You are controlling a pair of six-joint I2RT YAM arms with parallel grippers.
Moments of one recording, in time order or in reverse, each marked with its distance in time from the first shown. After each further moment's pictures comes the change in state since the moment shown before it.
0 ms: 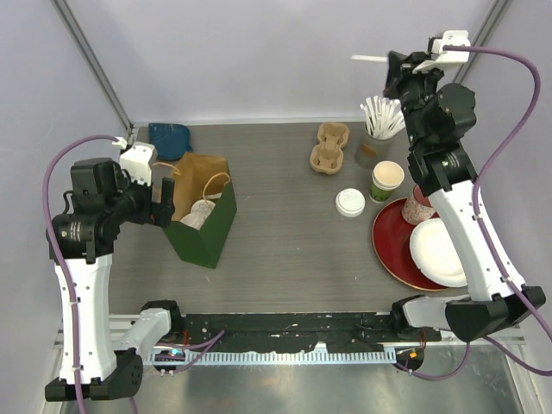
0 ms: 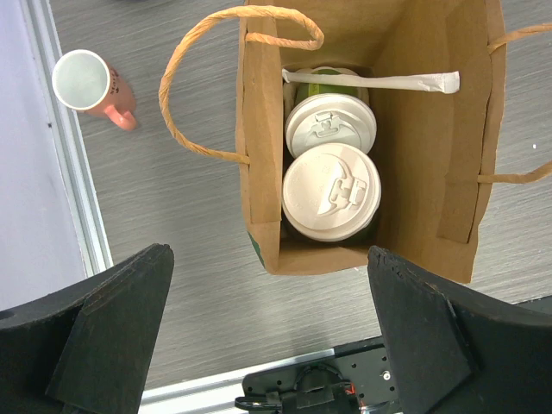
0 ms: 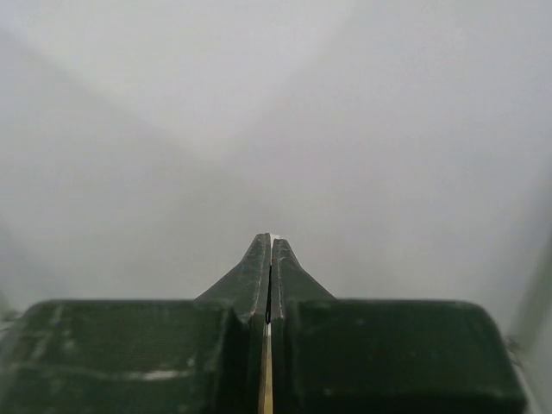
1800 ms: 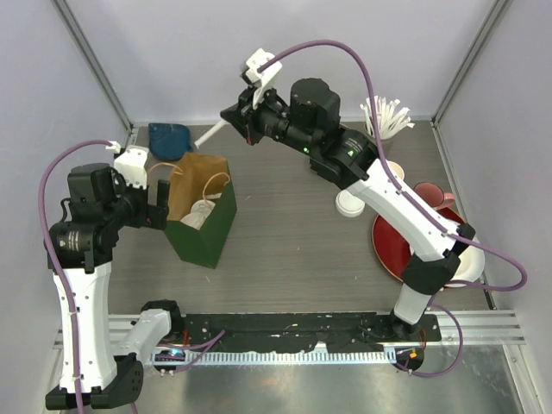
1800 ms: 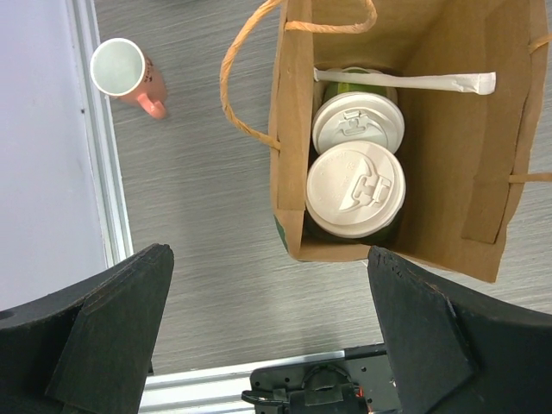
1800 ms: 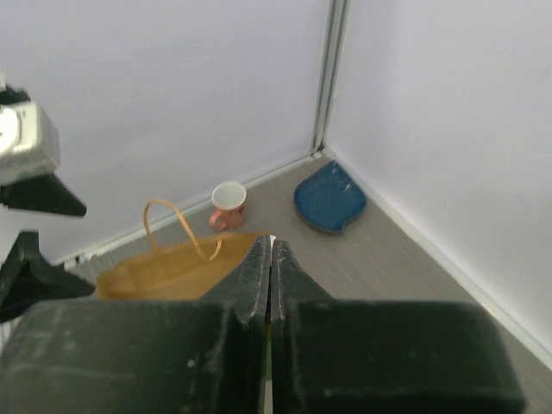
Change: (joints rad) left arm 0.000 -0.041 -0.015 0.008 -0.073 -0.021; right arm 0.656 0.413 0.570 -0.381 -0.304 -0.040
